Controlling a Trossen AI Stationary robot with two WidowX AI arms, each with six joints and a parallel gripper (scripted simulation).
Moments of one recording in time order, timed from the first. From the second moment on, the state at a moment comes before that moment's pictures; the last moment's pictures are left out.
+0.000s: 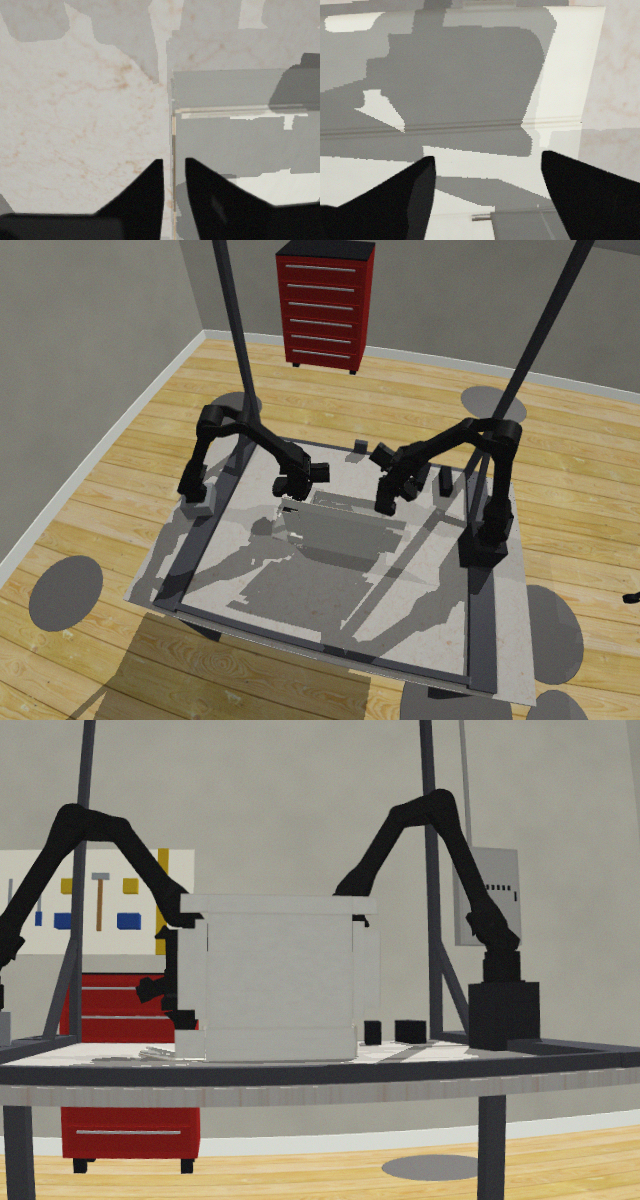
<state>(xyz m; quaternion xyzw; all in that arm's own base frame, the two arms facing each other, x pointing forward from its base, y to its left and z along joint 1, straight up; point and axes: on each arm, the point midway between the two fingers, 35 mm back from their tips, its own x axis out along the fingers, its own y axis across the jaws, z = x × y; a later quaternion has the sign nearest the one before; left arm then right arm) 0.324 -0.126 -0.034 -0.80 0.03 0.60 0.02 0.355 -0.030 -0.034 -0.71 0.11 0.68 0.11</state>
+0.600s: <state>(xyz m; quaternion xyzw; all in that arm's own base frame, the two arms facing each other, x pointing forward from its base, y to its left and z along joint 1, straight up) 0.326 -0.127 -0.060 -0.79 0.03 0.61 0.02 0.356 -0.030 -0.037 -0.71 0.11 0.68 0.11</state>
